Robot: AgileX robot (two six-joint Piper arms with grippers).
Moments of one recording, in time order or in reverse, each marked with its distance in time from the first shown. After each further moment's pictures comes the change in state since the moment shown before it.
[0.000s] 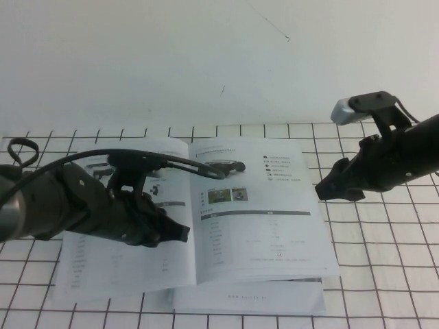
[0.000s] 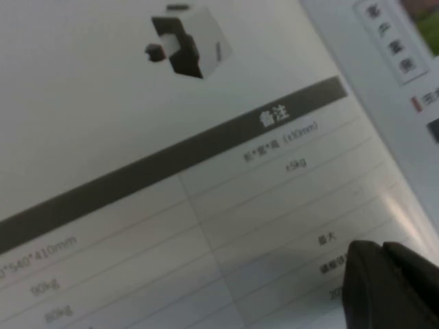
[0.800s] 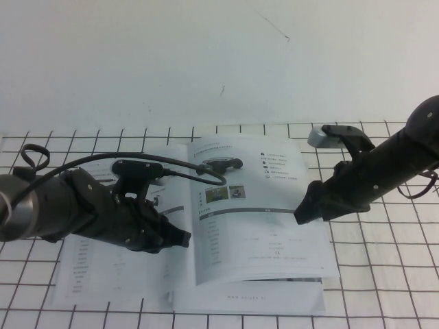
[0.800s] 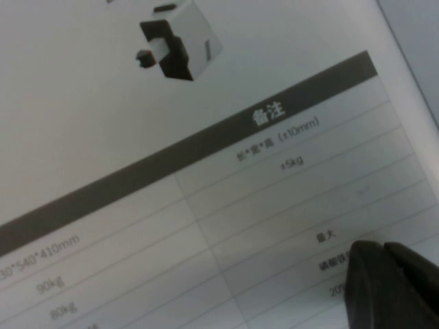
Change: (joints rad) right arm 0.000 0.268 -0.151 0.004 0.124 0.111; left arm 0.000 0.078 -0.010 -0.005 -0.008 -0.002
